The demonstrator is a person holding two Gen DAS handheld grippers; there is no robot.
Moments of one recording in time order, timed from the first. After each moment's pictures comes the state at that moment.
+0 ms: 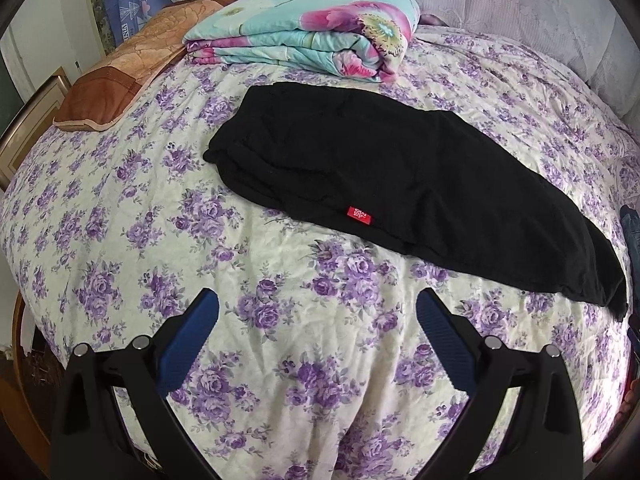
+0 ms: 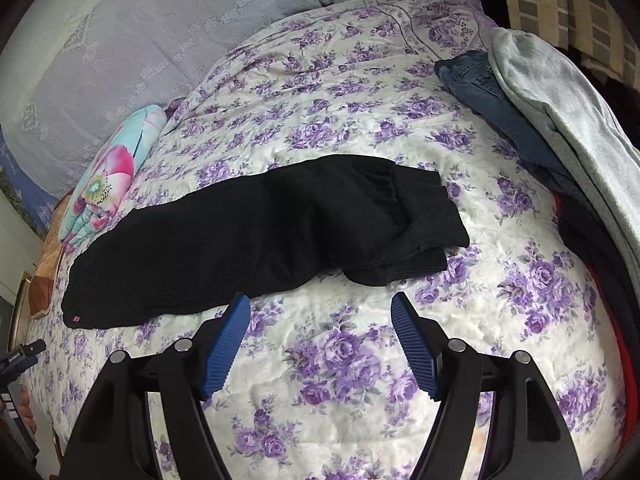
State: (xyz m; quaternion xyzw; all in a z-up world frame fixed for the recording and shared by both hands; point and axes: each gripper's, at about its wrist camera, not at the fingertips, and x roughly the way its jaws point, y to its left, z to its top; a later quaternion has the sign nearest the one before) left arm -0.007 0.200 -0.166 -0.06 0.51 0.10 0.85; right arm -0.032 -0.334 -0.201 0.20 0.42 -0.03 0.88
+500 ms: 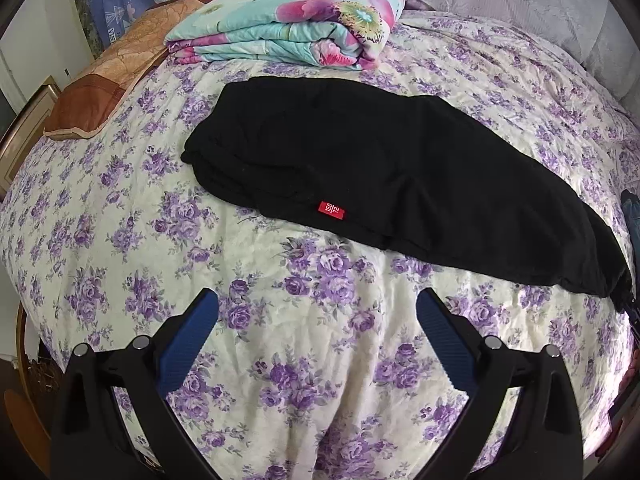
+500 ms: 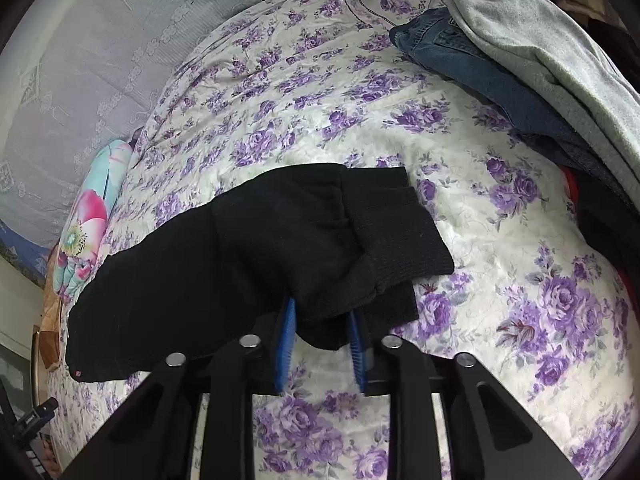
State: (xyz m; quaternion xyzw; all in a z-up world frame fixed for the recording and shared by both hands) left arm 0.003 0.178 -0.172 -0.05 0.53 0.09 0.84; right arm 0.009 -0.381 -0.237 0.28 0.43 -0.05 0.86
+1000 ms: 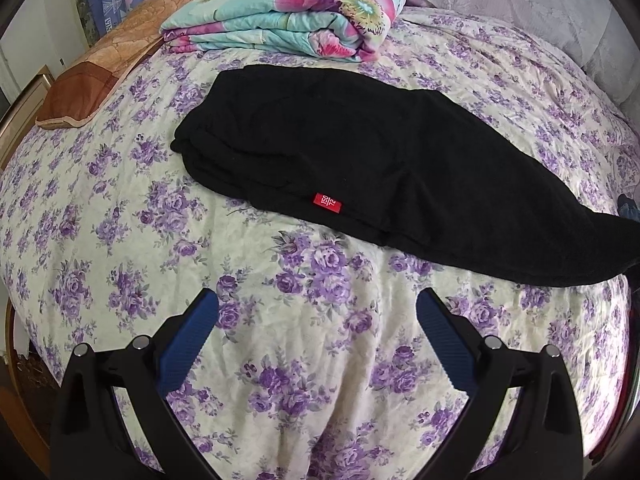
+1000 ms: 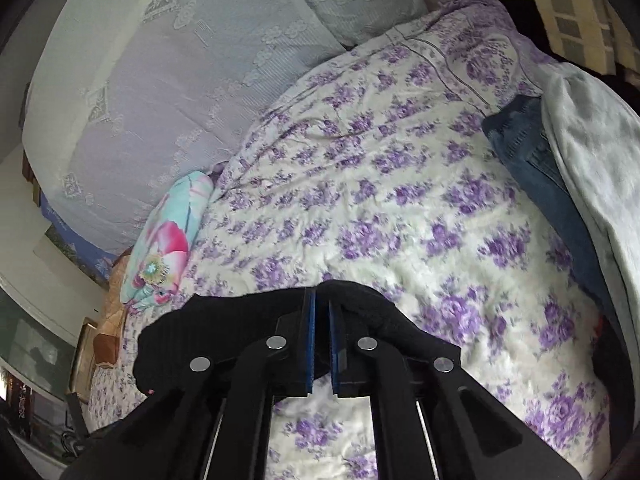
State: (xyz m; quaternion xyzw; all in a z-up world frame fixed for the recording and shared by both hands) left arm 0.005 0.183 -0.186 -0.07 0.53 0.08 0.84; right arm 0.059 -0.389 -0.121 0.29 0.36 0.07 0.89
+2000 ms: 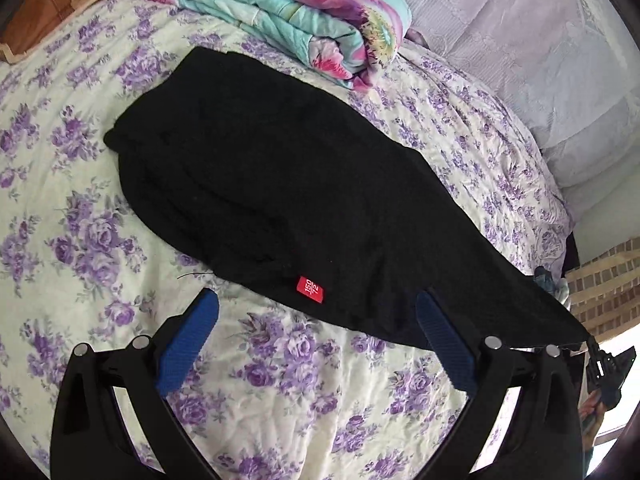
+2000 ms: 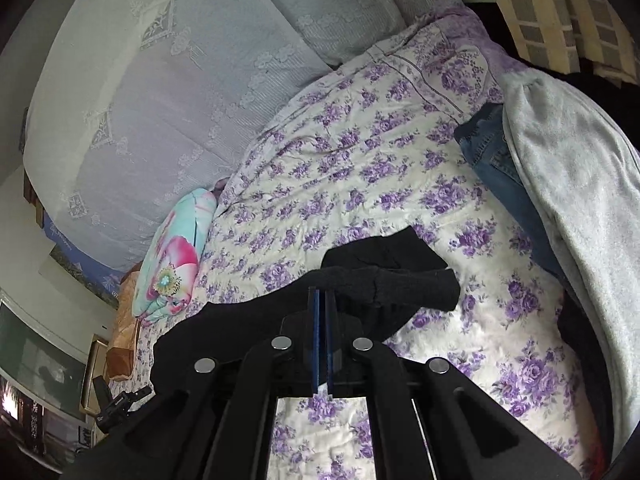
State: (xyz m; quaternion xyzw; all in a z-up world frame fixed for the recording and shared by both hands) left arm 0.071 0.260 -0.214 -0.27 0.51 -0.05 0.82; right arm 0.003 -0.401 -0.089 0.30 0.35 0.03 0.89
